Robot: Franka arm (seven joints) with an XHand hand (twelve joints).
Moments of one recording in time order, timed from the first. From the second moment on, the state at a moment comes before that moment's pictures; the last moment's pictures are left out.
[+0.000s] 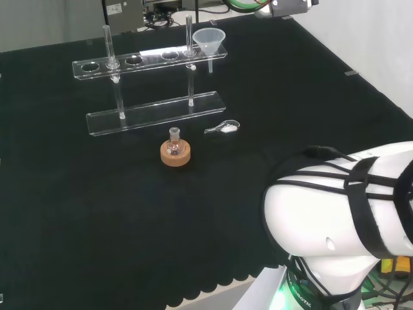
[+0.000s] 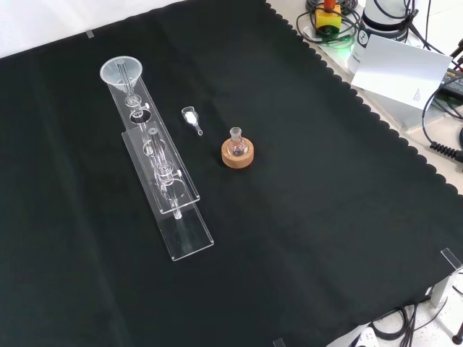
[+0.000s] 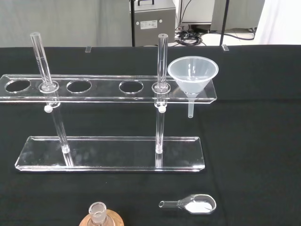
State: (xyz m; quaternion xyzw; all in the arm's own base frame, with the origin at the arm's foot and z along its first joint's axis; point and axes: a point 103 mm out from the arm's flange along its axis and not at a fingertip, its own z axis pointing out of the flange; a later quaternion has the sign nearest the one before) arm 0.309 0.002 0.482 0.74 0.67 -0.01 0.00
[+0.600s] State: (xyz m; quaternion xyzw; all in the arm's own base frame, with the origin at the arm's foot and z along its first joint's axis) arm 0.329 -0.006 0.469 0.75 0.66 -0.02 0.00
